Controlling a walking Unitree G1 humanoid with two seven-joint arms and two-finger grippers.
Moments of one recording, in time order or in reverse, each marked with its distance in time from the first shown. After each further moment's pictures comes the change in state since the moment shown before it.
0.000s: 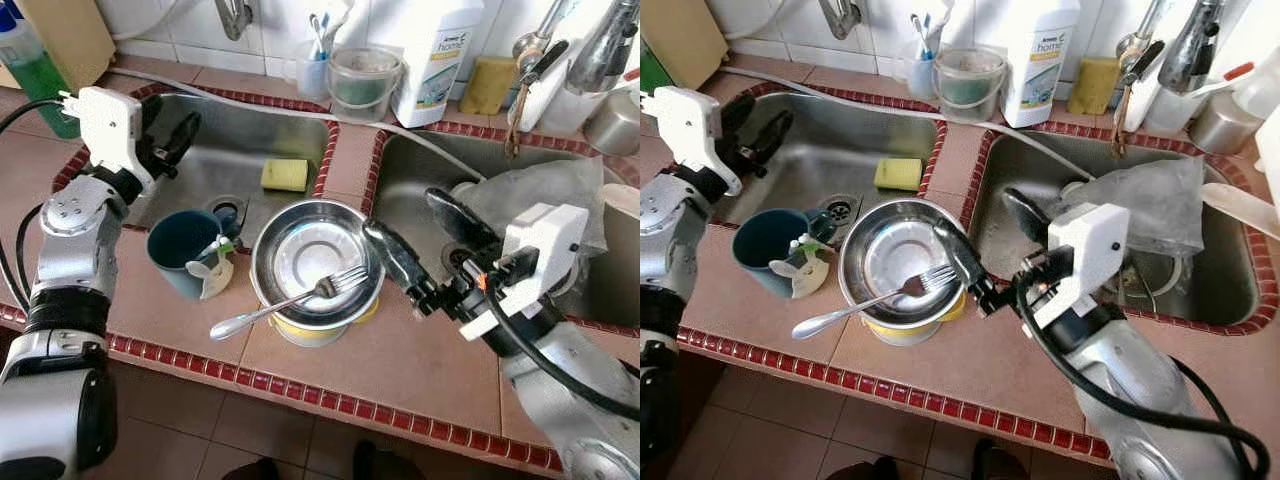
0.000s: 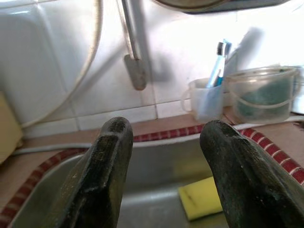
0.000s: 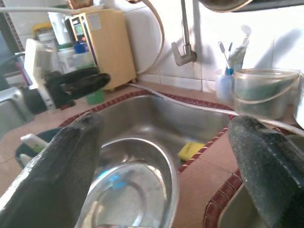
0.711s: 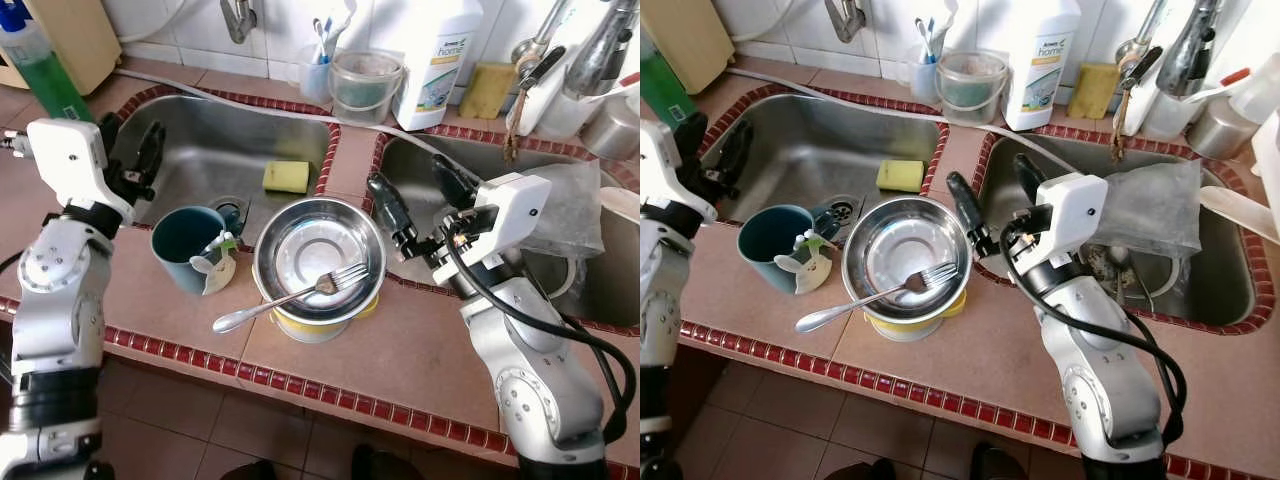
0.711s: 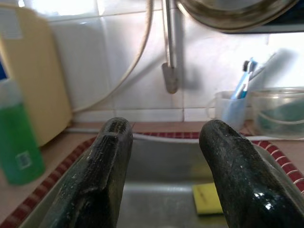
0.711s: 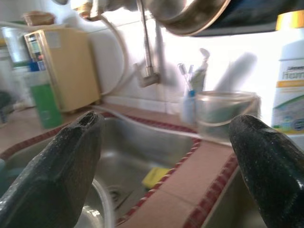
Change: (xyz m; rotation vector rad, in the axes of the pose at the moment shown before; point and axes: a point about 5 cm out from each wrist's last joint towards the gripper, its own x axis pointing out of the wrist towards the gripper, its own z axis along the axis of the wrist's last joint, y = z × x) left arm -0.046 -0.022 0.014 -0.050 -0.013 0.200; right arm 0.040 -0.034 -0.023 -0.050 -0.126 -0.157
